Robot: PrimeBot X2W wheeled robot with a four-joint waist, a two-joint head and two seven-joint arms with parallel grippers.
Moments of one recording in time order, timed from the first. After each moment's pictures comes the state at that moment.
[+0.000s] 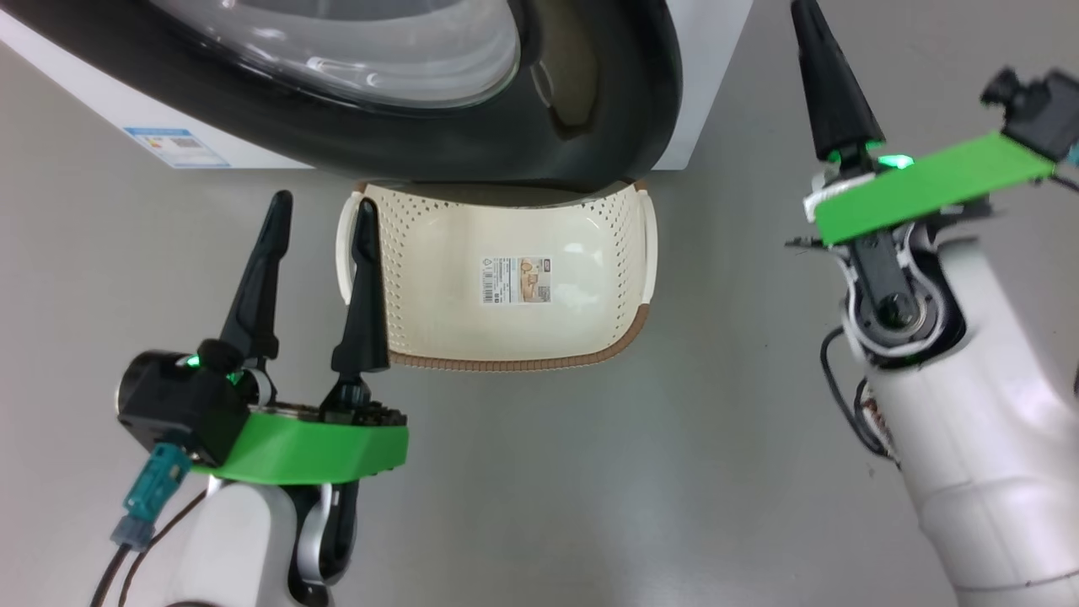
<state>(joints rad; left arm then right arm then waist) -0.40 0.03 -0.16 0.05 -0.27 0.02 -0.26 -0.70 -0.06 0.17 0.33 1.04 0.13 -0.13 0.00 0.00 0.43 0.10</state>
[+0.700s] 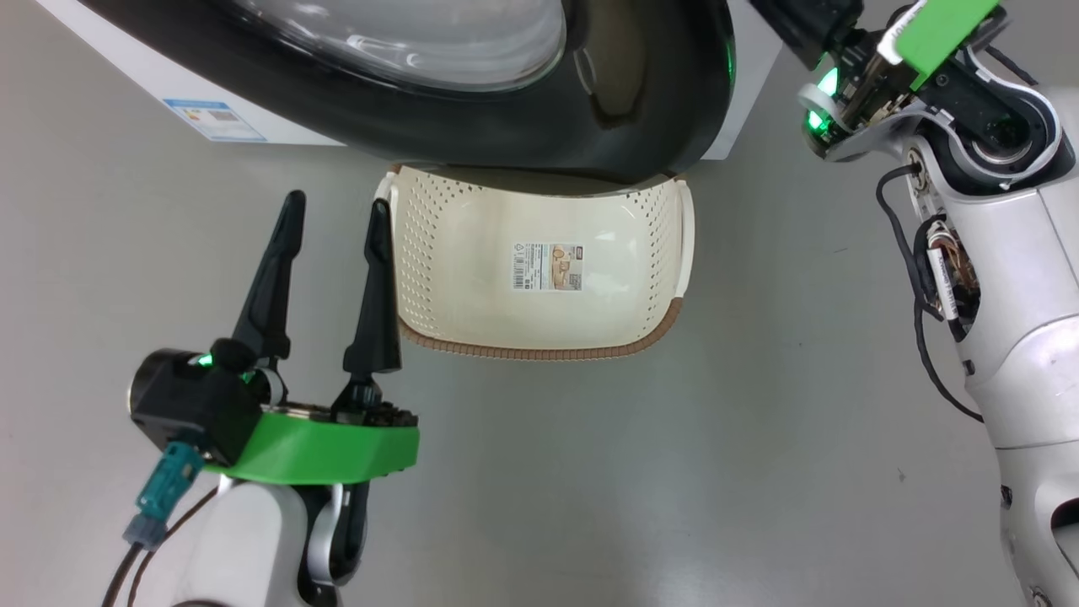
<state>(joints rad) -0.41 0.03 -0.18 0.05 -0.28 0.04 -0.26 -1.04 -0.11 0.16 0.61 1.69 0.13 0.59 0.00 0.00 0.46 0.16</state>
